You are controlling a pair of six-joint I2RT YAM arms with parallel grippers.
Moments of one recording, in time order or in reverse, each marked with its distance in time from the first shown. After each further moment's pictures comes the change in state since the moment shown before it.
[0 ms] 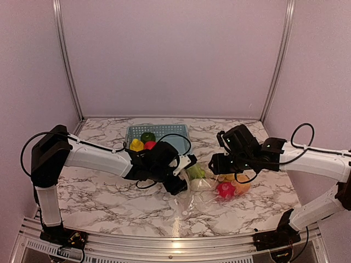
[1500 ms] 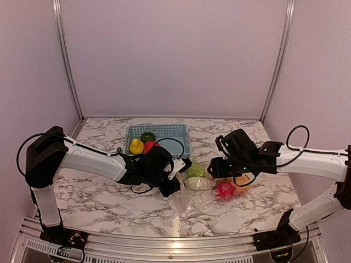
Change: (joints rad) left arm 0.000 -0.032 -0.100 0.070 0.093 -0.119; right arm -0.005 0.017 -0.047 0.041 -0.031 0.010
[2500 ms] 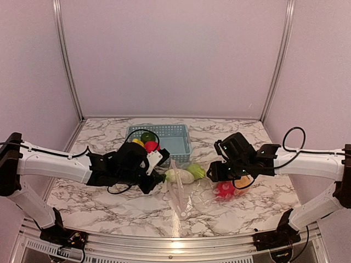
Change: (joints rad) left arm 0.000 -0.347 -0.232 -0.032 -0.172 -0.045; right arm 0.000 0.021 -0.032 0.023 -0.040 0.015
